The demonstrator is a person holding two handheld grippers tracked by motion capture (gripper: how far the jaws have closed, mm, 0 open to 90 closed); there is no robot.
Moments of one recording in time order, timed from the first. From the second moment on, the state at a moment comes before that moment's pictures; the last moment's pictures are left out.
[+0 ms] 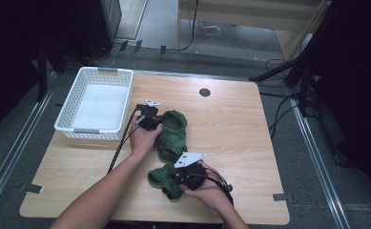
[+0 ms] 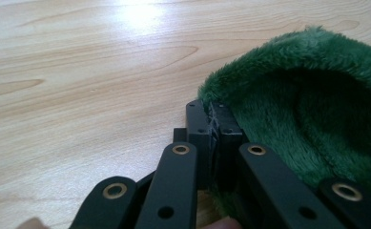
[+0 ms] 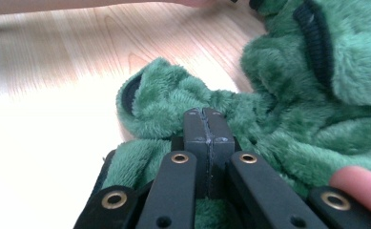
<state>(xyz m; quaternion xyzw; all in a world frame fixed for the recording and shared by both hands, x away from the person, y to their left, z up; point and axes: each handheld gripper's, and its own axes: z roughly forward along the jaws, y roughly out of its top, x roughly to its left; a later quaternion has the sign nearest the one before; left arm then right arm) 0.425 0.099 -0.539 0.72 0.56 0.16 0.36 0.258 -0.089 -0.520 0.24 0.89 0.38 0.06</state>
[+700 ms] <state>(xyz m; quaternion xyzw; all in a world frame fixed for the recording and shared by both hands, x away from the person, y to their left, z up) 0.424 0.095 -0.539 0.72 0.56 0.16 0.37 0.284 -0.077 -0.531 0.35 0.85 0.37 0.13</state>
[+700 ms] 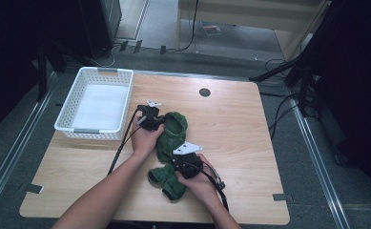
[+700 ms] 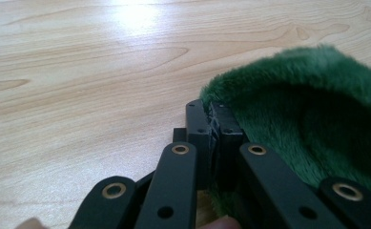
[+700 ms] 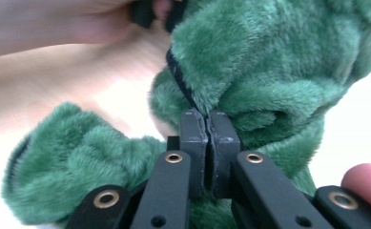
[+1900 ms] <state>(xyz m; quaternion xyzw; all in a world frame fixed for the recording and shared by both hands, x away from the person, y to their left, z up) 0.394 0.100 -0.529 0.75 0.51 0.14 0.41 0.301 -0.127 -0.504 0.37 0.84 0.37 0.15</state>
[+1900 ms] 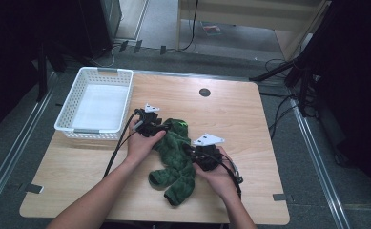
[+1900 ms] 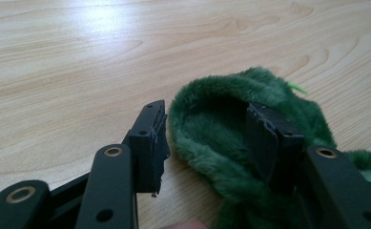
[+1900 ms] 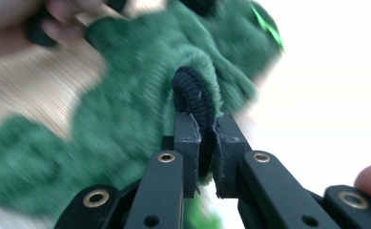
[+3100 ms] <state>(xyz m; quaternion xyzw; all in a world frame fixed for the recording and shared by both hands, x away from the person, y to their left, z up) 0.364 0.081 -0.536 0.77 0.48 0.12 0.40 0.405 -0.111 -0.520 0.48 0.82 0.29 0.15</state>
